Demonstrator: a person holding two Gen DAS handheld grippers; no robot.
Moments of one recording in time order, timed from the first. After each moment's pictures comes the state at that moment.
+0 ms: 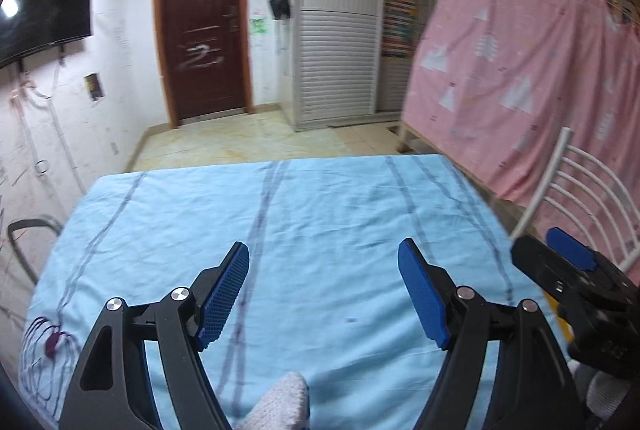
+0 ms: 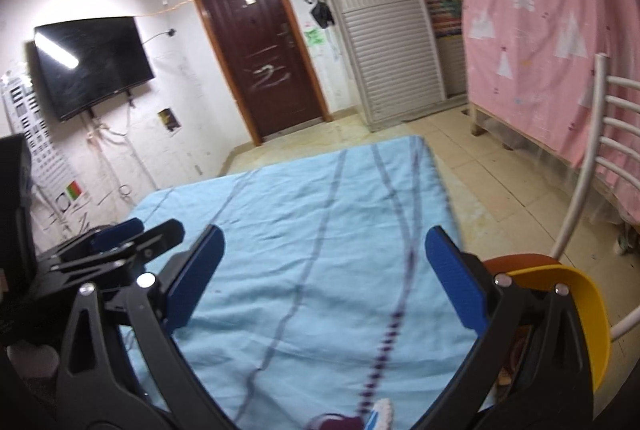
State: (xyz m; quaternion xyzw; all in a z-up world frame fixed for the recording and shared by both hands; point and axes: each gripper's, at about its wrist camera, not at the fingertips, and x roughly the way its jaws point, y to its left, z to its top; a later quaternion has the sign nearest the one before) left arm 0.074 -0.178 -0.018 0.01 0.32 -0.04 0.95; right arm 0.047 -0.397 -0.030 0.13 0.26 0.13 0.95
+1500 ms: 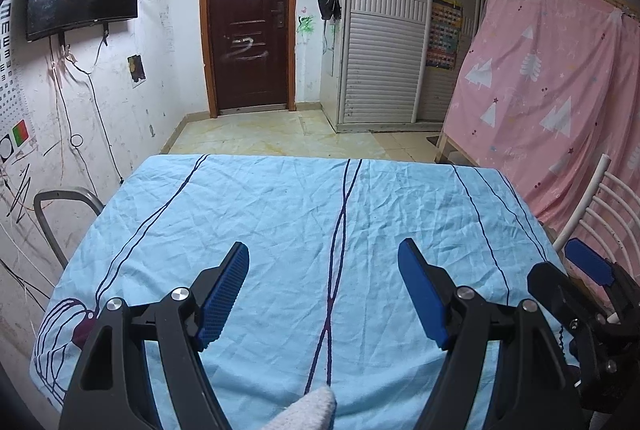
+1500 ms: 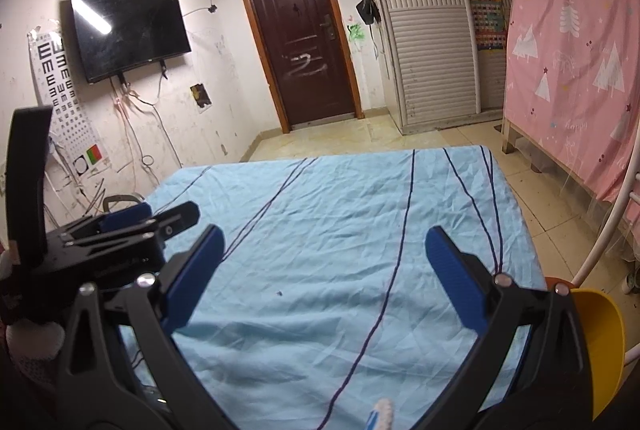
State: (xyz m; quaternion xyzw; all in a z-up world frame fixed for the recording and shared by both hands) left arm 0.070 -0.125 -0.021 -0.02 0.32 0.03 0.95; right arm 0.050 -0.340 -0.023 0.08 0.26 0.18 0.94
